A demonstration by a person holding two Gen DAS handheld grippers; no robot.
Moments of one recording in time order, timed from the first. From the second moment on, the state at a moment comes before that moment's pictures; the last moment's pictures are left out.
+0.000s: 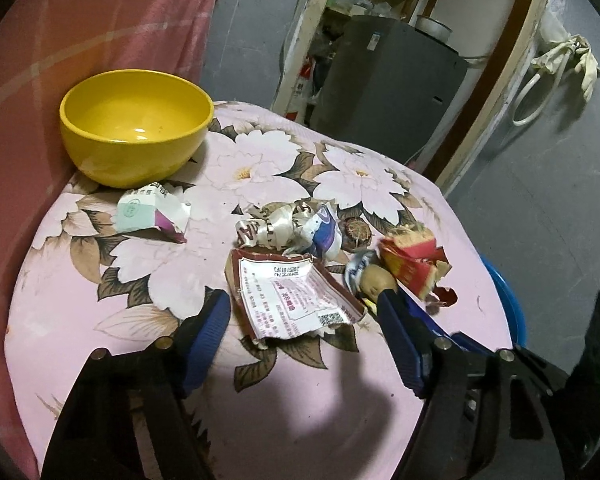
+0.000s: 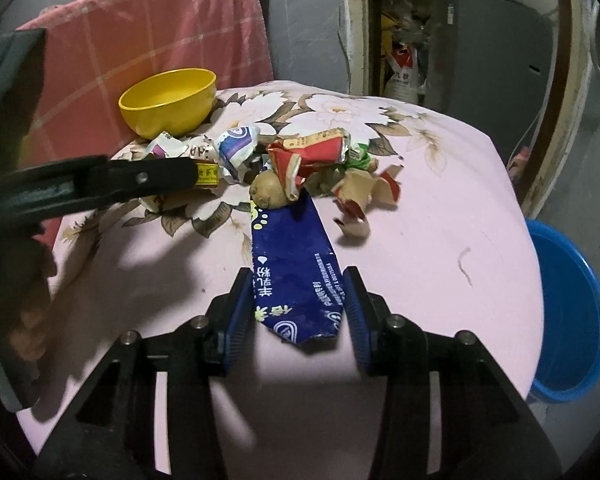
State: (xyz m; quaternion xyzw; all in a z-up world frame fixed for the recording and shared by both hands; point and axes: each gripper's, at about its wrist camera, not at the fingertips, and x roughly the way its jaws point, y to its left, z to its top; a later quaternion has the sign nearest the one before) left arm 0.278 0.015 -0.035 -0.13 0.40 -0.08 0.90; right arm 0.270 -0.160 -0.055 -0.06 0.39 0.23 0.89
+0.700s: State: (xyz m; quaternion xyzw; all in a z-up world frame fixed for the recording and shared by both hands) left arm 0.247 0.019 -0.038 -0.13 0.41 -0.06 0.90; right arm 0.232 -0.168 -0.047 -0.05 0.38 0.23 0.89
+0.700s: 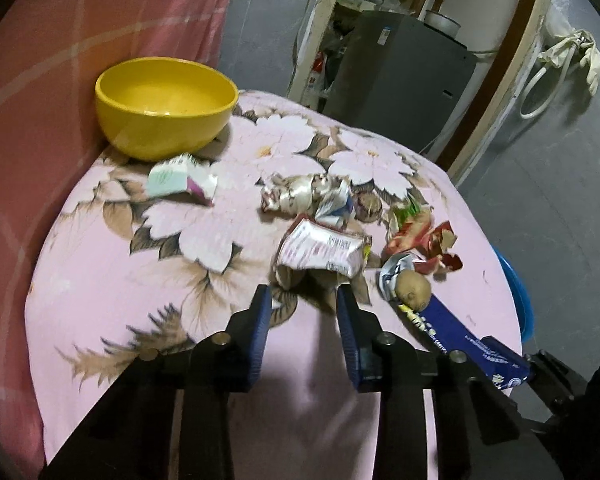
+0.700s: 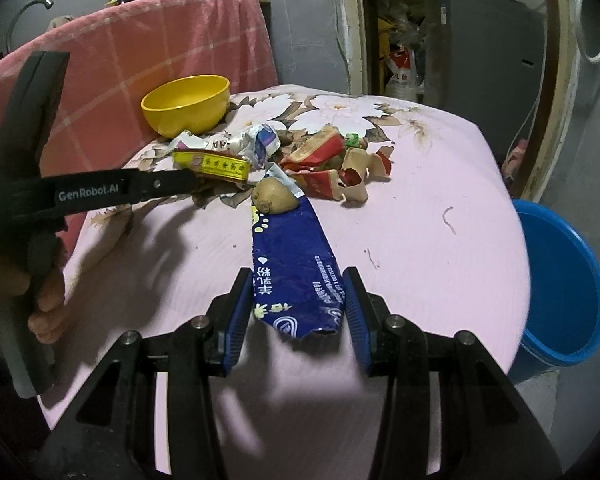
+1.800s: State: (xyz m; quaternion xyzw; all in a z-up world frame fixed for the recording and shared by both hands) left arm 0.296 0.022 -0.041 -0.15 0.41 -0.11 0.89; right arm 0.302 -0.145 -0.046 -0.07 0.38 0.27 0.88
